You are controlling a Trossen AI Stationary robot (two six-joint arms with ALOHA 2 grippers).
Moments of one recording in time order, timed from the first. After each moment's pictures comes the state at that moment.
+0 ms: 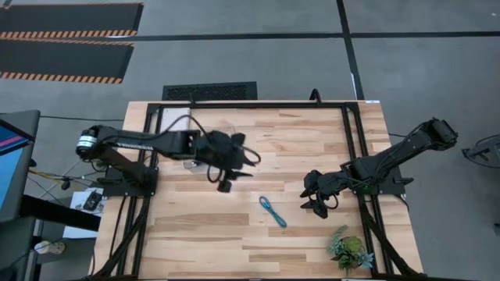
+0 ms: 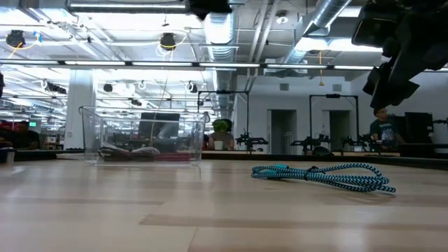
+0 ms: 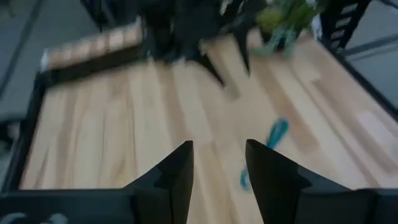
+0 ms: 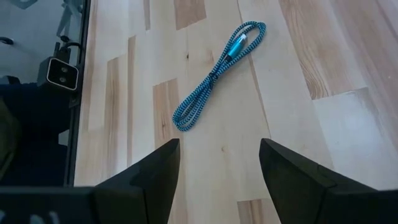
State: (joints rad) left arm -0.03 1.46 1.30 -0.42 0.08 0.25; right arm 0.36 1.06 0.53 -0.22 0.00 0.65
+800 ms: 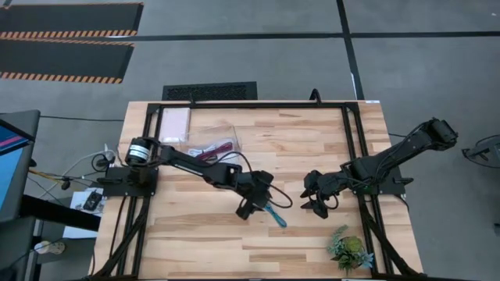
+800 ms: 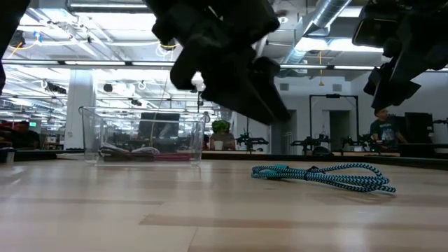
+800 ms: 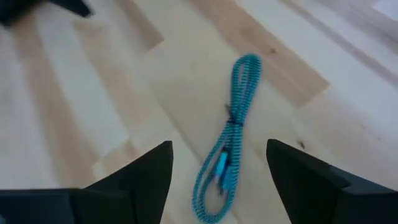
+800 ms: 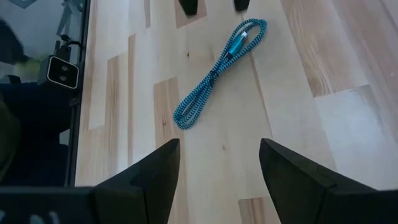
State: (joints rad) left arm -0.14 1.97 1.30 -0.14 0.16 0.47; right arm 0.37 1.06 0.53 -0.22 0.00 0.66
